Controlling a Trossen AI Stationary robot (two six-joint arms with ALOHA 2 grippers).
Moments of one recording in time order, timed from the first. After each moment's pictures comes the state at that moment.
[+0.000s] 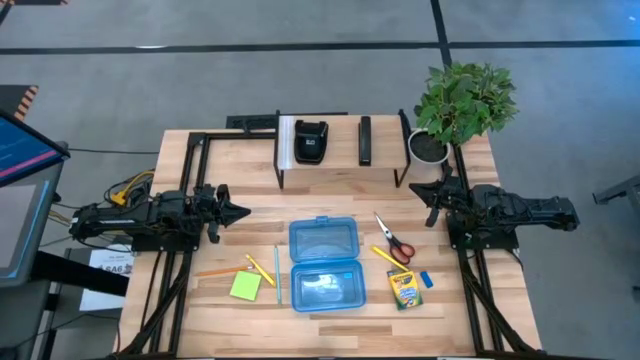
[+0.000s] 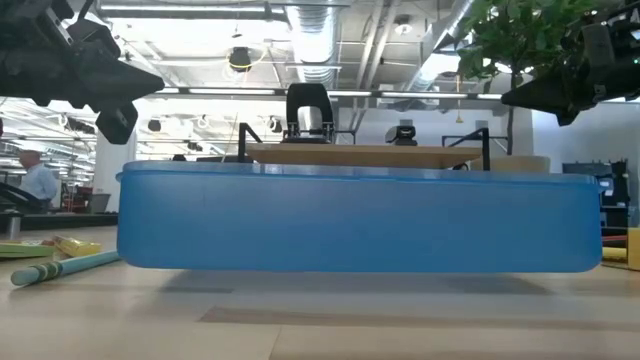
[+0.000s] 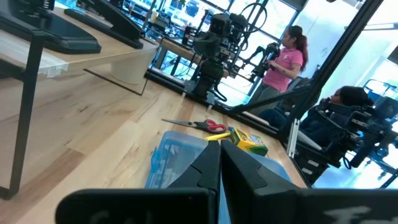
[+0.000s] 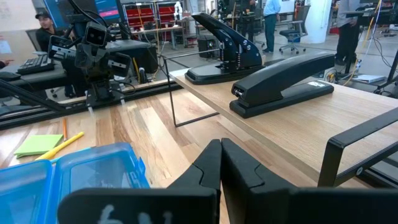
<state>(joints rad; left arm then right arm) 0.03 0.01 0.03 -0.03 -0.01 -0.46 0.03 0.00 0.16 -0.23 0.48 0.14</state>
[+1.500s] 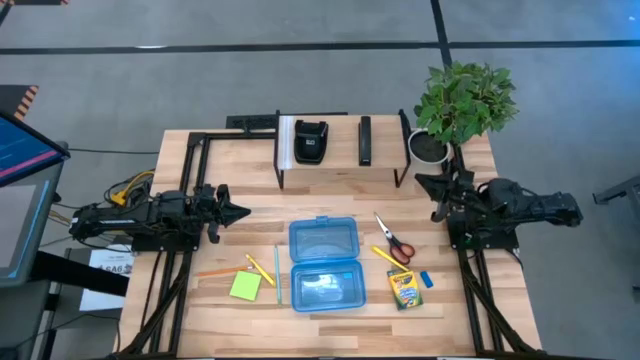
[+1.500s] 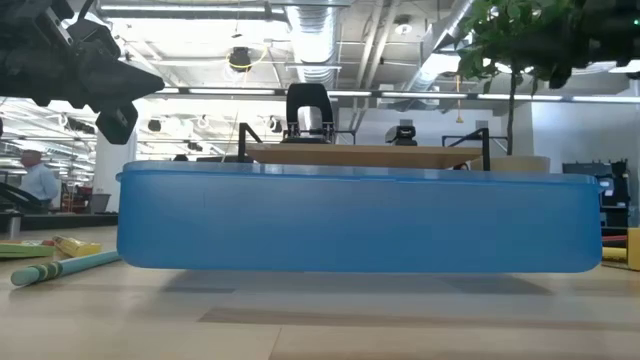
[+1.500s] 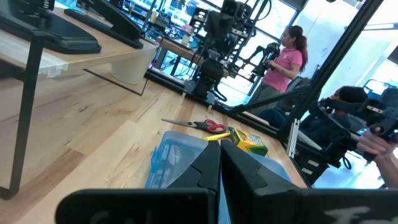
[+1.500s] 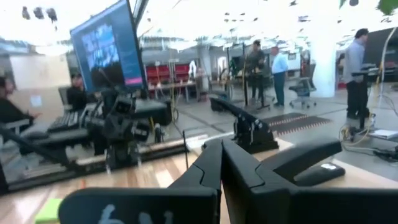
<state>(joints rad) 0.03 0.01 0.03 -0.03 -0.01 -0.46 0.07 0.09 0.22 0.06 0.46 0.01</state>
